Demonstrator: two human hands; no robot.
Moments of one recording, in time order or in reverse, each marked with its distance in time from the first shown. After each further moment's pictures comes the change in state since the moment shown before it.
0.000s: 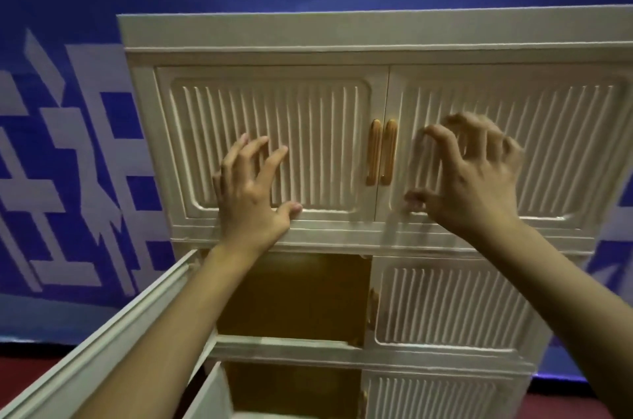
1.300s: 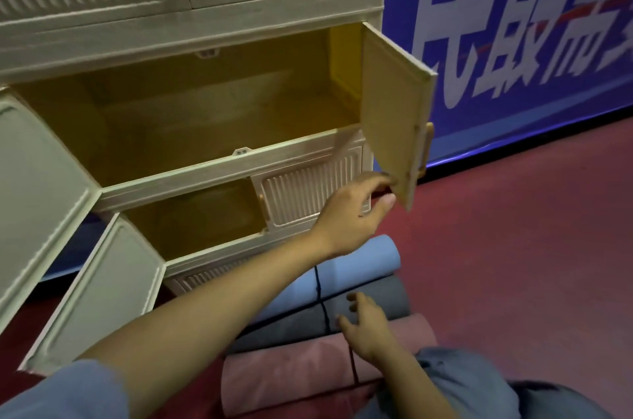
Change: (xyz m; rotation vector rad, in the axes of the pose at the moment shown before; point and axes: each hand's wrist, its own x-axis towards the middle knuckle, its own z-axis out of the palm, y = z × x) left_hand -0.323 0.306 -0.001 -0.971 -0.883 0.122; right_hand -0.597 -0.073 0.001 0.618 -0.985 0.970
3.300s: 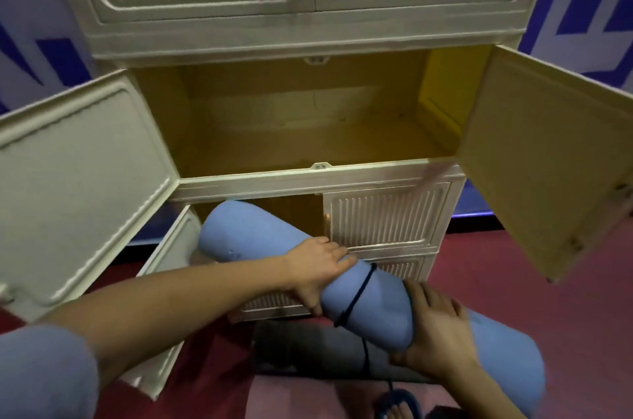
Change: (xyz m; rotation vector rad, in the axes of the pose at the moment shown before) left_hand -0.062 -0.191 -0.094 0.963 -0.741 0.103; right_hand 0.061 -0.065 -0.047 -0.564 0.189 -0.337
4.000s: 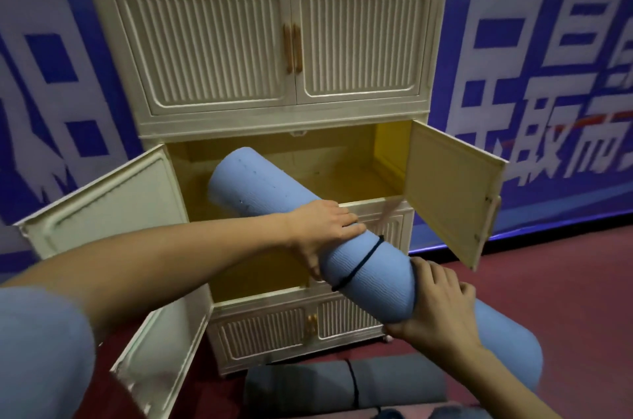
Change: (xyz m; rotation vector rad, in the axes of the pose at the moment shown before) left_hand -0.058 0.014 -0.192 0.322 0.188 0.166; right_hand -0.089 -0.055 -0.131 -0.123 0.274 0.152
